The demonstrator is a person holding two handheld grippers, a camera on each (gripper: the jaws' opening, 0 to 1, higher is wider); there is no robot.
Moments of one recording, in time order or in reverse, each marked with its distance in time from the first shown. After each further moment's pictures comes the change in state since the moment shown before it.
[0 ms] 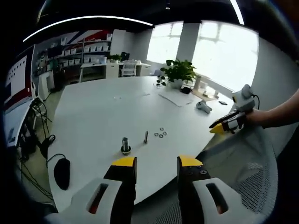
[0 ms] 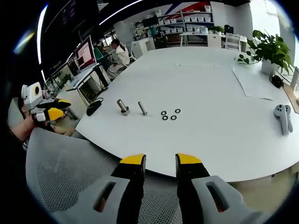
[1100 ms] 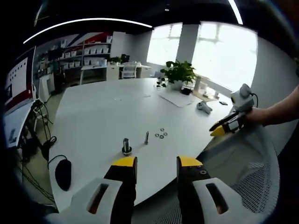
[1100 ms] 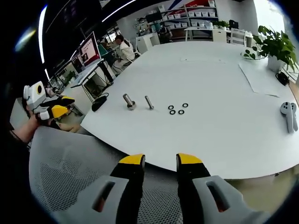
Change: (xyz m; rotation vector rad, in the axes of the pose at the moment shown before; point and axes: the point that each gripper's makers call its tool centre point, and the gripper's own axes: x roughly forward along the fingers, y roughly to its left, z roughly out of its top) left arm -0.003 0.005 -0.003 0.009 -0.018 0.024; right arm 0.005 0.007 -0.009 -0.003 0.048 0.048
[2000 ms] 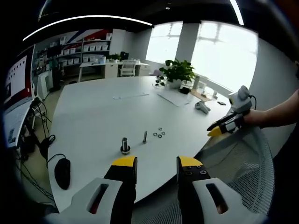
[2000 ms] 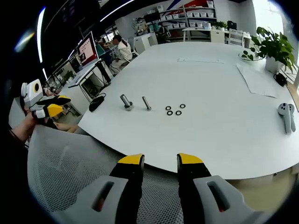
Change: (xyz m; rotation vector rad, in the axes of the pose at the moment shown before) left arm -0.005 -0.003 0.004 -0.021 0.020 -0.020; right arm -0.002 0.006 0.002 -0.004 0.007 -0.018
